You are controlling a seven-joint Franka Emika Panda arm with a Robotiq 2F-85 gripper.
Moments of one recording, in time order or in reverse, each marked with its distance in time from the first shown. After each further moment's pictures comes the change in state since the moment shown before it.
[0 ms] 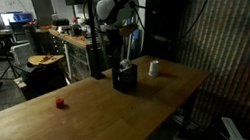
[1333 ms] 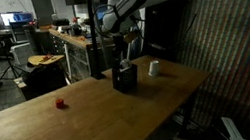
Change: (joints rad) arm -0.039 0.192 -0.057 0.190 -0.004 0.000 -0.001
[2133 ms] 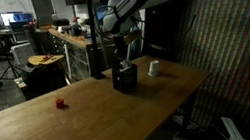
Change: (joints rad) arm 0.000 0.008 -0.004 0.005 0.000 0.000 0.000
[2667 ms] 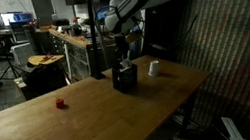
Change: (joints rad) arm -0.007 0.000 -0.009 0.000 -0.003 0.000 0.000
